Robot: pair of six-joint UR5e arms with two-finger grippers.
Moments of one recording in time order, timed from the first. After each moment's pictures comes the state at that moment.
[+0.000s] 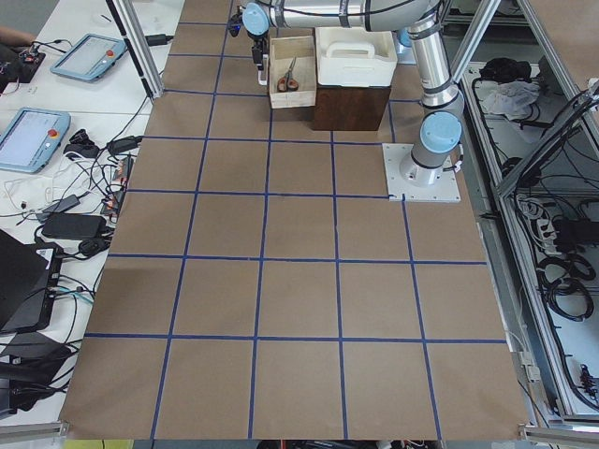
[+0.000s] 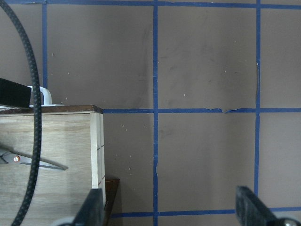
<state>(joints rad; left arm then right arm) -1.94 -2.11 -1.28 -1.42 1.55 -0.27 1.62 -1.60 1.55 -1.64 -1.62 0.05</state>
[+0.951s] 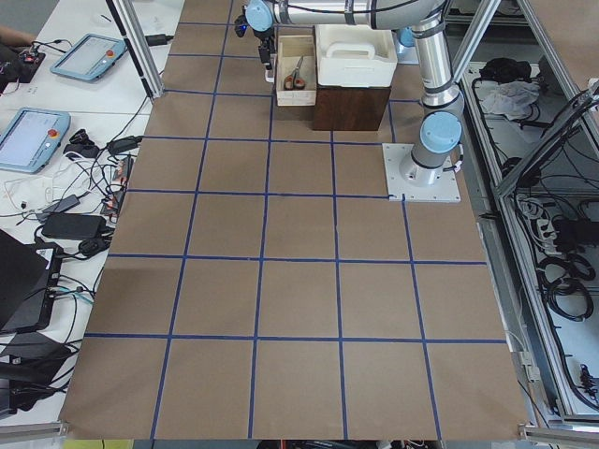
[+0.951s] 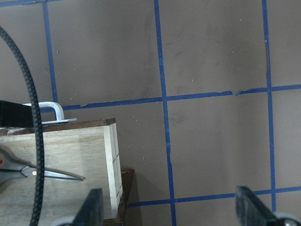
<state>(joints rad) -1.94 -2.07 -1.30 -1.50 1.53 -0.27 1.62 -1.61 1.54 -1.59 -1.59 0.13</state>
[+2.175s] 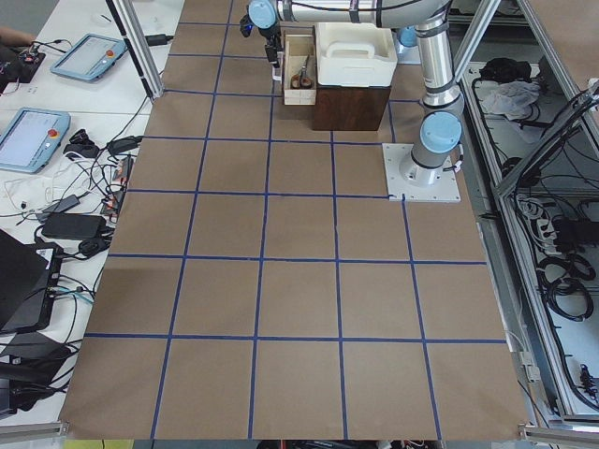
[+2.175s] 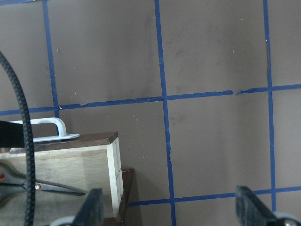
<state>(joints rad) -1.94 -2.04 -1.32 -1.57 1.49 -0.27 1.62 -1.61 1.55 -1.59 -1.59 0.12</state>
